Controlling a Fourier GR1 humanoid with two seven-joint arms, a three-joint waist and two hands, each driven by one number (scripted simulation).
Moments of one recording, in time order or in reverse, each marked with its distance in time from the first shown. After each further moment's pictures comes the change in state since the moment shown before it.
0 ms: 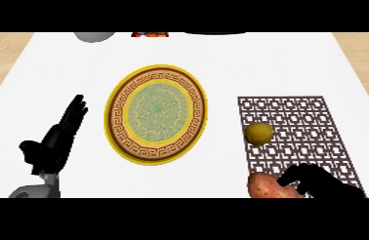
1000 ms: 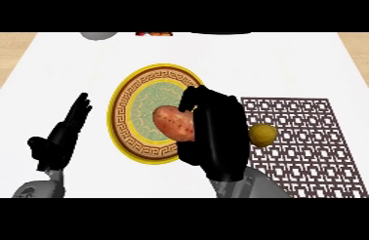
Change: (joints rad) left arm -0.028 -0.027 0.014 0.029 -0.040 -0.015 -0.005; right arm -0.761 0.259 0.042 0.595 -0.208 0.021 0.257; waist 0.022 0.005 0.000
